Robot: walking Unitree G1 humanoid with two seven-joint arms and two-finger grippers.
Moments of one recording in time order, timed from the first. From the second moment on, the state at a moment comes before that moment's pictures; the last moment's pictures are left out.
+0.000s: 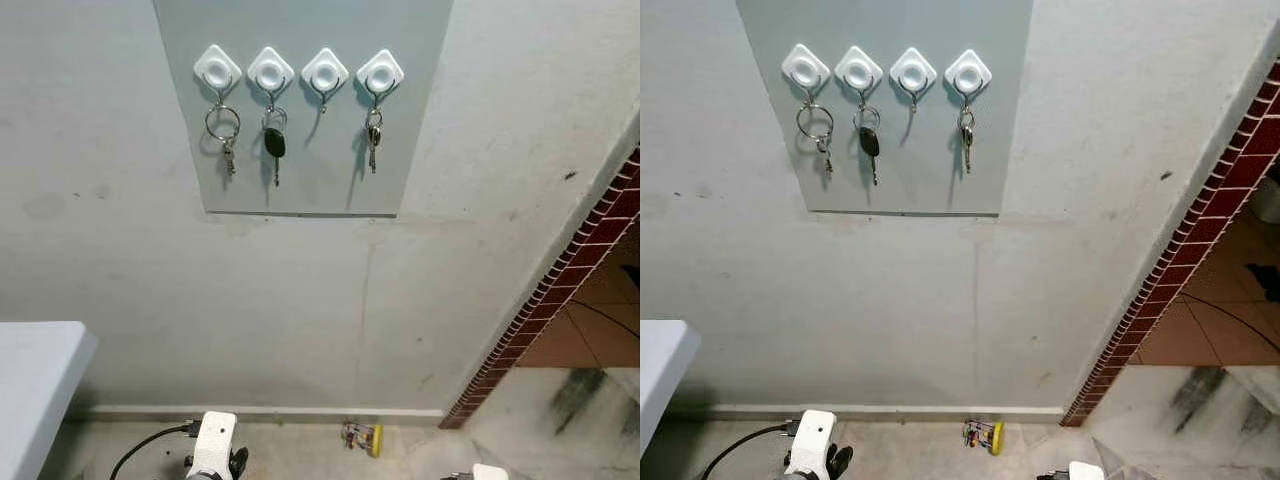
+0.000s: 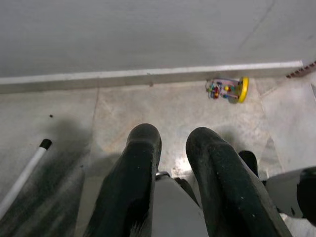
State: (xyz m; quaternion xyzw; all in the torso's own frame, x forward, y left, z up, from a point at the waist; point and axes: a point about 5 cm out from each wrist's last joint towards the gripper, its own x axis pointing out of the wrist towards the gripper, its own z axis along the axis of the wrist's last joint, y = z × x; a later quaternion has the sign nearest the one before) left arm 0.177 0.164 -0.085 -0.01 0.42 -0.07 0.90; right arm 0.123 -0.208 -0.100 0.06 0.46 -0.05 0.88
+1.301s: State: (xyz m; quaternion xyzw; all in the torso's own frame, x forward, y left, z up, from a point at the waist) left arm 0.176 0.163 -0.087 0.01 0.44 -0.08 0.89; right arm 0.127 -0.178 -0.105 -0.04 0.50 0.05 0.86
